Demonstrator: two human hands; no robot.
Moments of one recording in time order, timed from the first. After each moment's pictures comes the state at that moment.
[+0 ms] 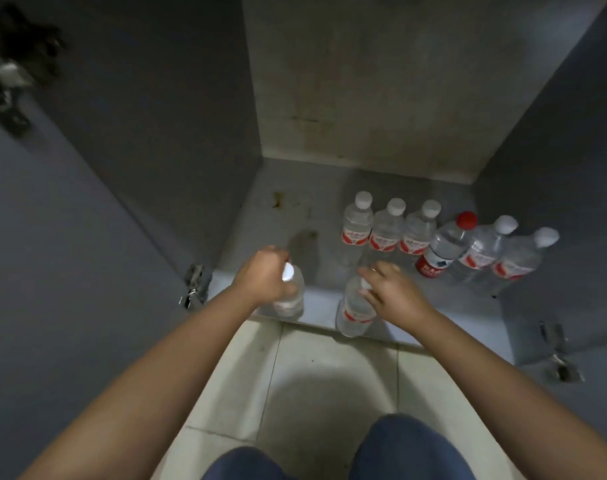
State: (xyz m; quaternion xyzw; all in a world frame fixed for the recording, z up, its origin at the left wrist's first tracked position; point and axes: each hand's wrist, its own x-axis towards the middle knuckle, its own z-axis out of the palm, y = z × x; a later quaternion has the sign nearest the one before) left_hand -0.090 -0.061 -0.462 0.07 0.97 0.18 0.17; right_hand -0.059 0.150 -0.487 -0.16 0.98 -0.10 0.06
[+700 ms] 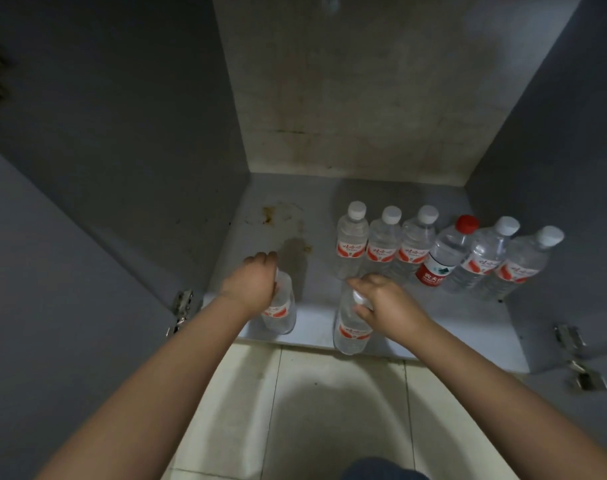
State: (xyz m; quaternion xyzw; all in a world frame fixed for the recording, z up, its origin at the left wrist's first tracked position) left_hand -0.121 -0.064 -0.476 0.13 0.98 0.01 0.16; right_hand -0.072 0.138 -0.485 -0.11 0.98 -0.14 0.12
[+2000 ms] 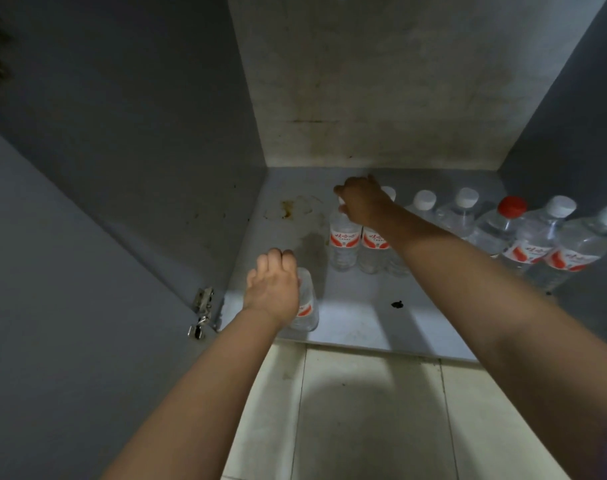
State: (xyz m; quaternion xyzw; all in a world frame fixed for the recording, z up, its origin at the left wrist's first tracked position) left_hand -0.107 -0.064 -0.496 0.07 0.99 0.02 0.11; right_hand -0.228 0.094 -0.484 -0.11 0.99 0.03 0.09
